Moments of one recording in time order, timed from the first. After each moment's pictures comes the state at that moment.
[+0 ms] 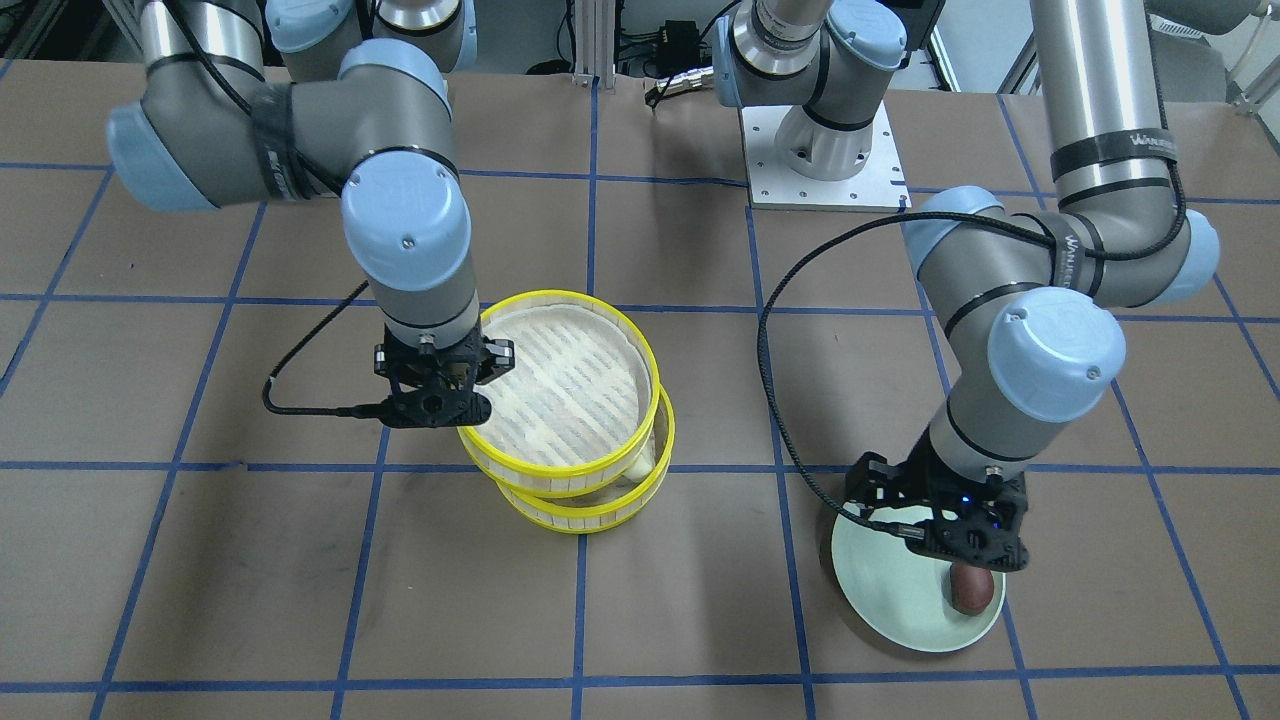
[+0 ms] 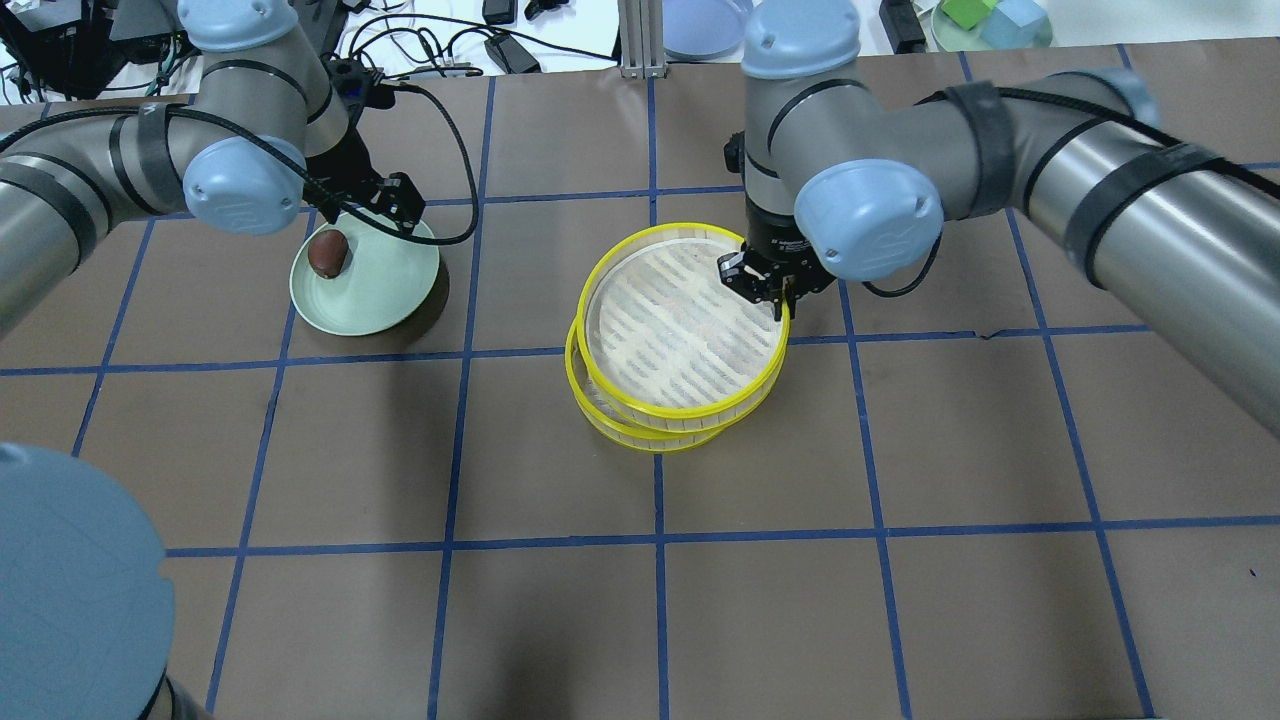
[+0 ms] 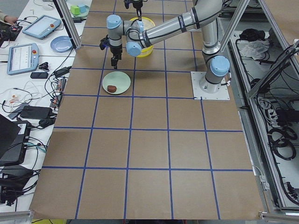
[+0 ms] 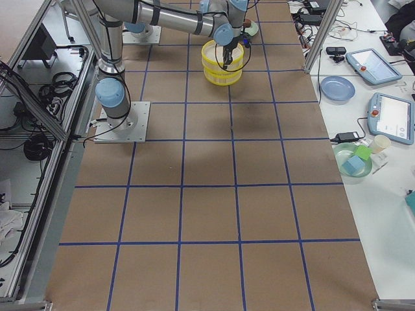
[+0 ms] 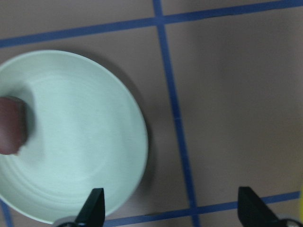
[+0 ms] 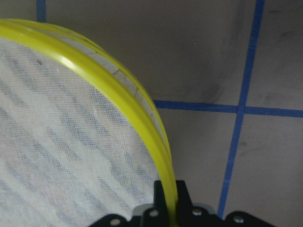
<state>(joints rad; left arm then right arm) -1.45 -2.01 -1.58 -1.01 1.66 0.41 1.80 -1.25 1.66 -1.86 -1.63 0.14</state>
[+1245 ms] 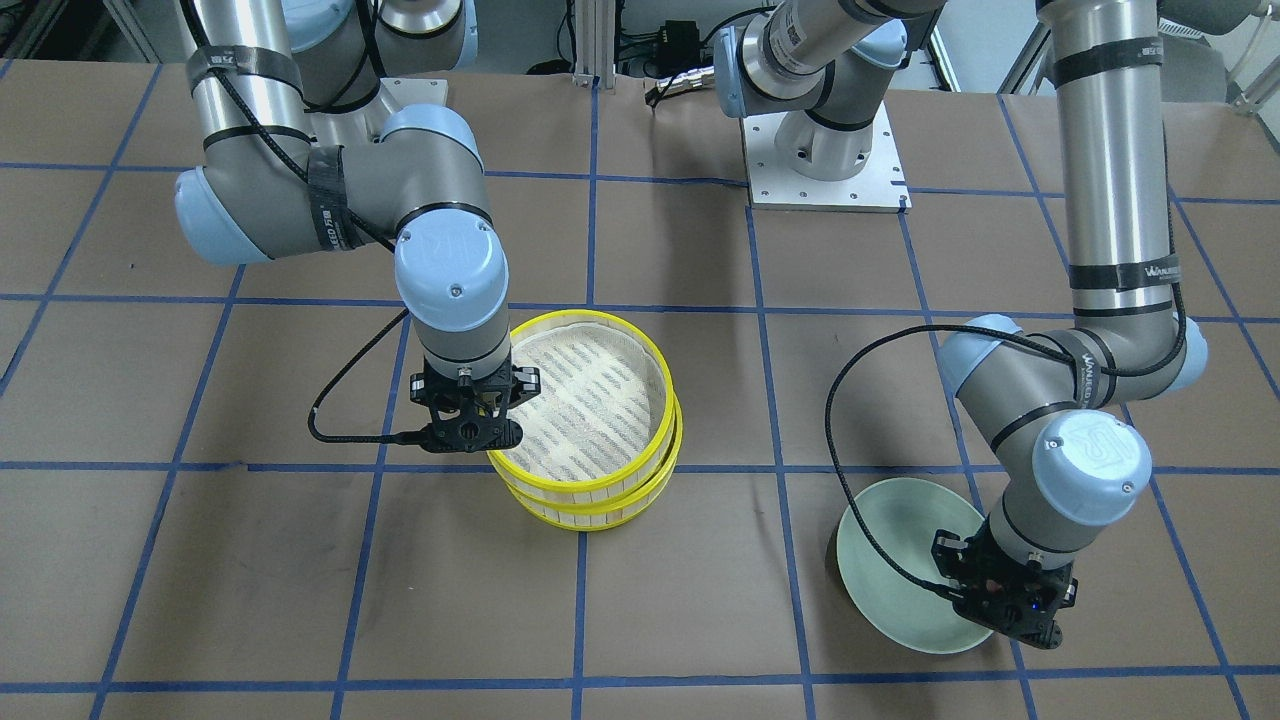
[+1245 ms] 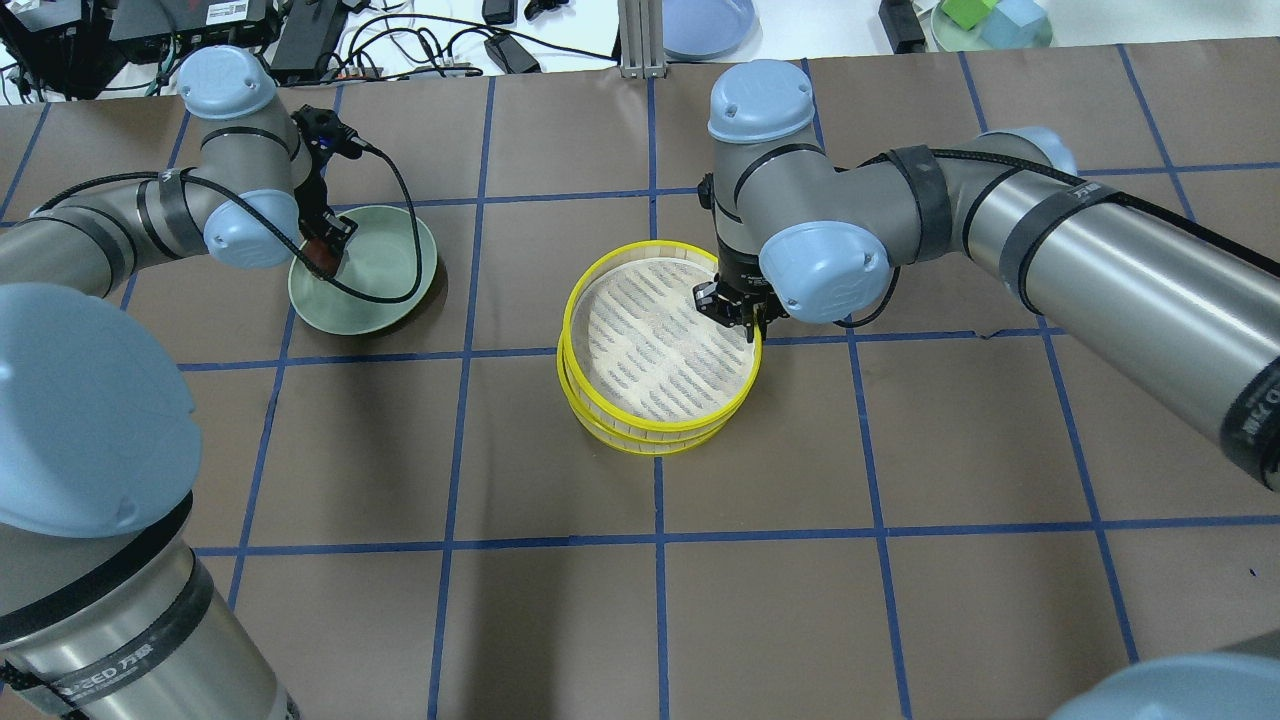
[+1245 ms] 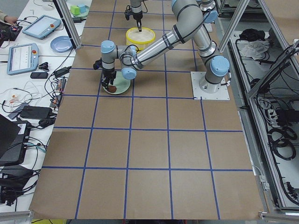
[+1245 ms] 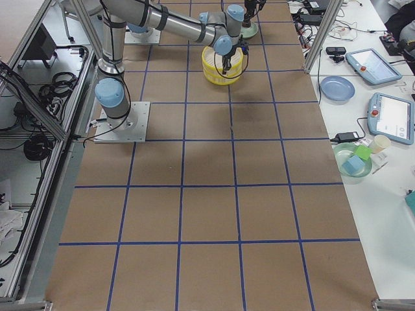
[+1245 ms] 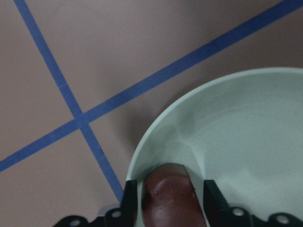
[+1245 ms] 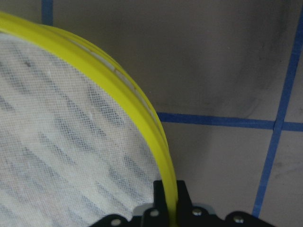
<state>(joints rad) -1.35 -2.19 -1.57 -0.79 1.72 0.72 1.82 -1.21 1.69 -1.95 -1.62 0.16</state>
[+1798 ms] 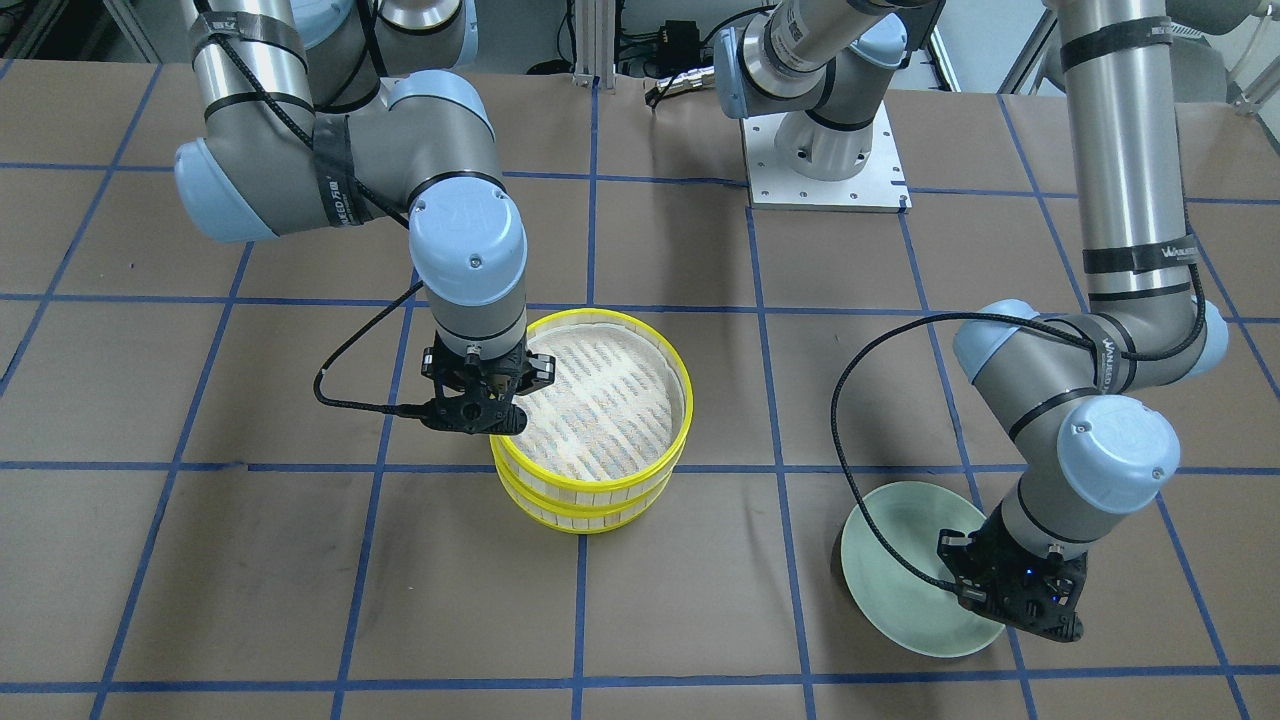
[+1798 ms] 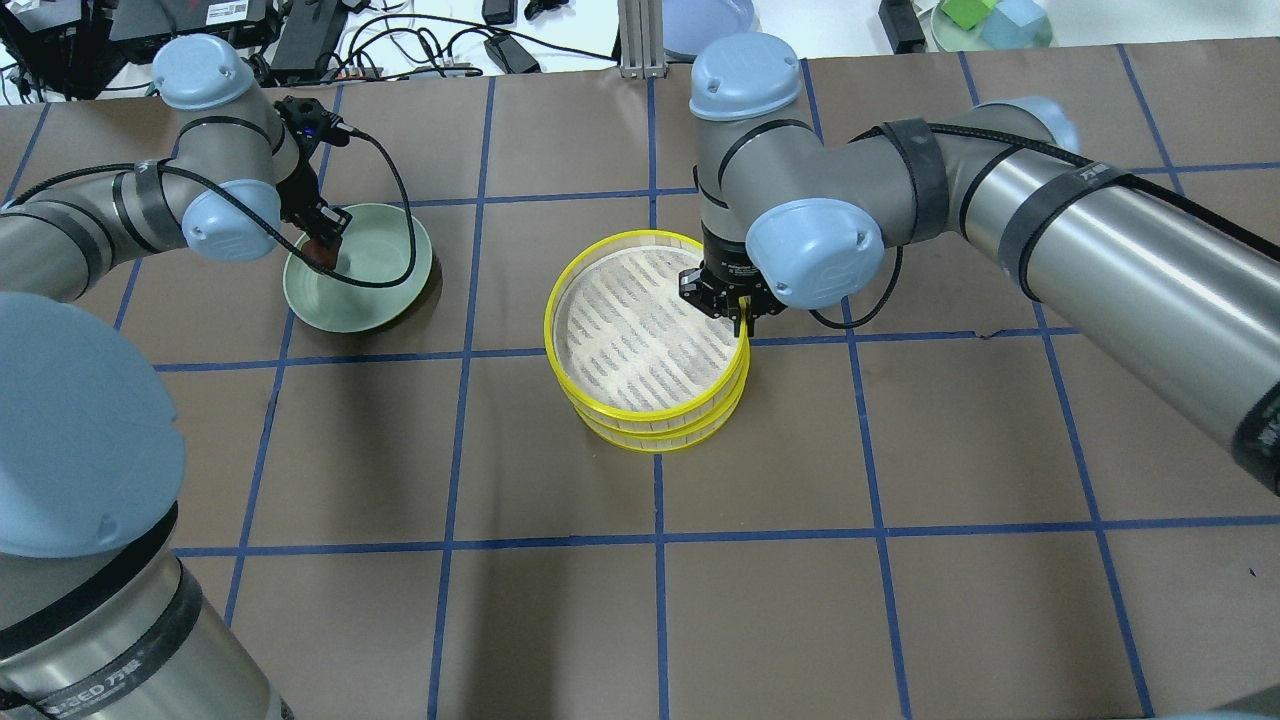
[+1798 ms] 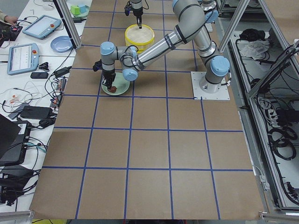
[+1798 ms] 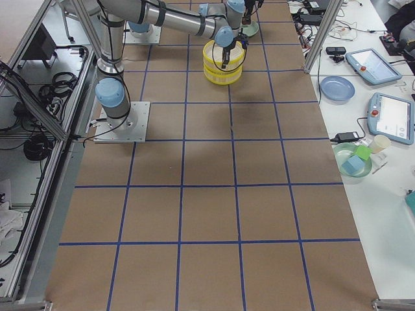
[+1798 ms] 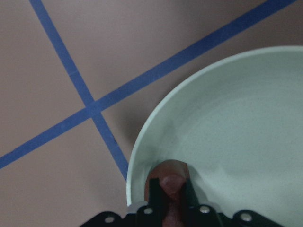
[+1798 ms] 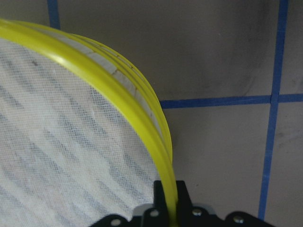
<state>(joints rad) -1.35 -2.15 -1.57 -0.85 1.64 0.59 1.85 -1.22 1.65 -1.88 -1.62 0.33</state>
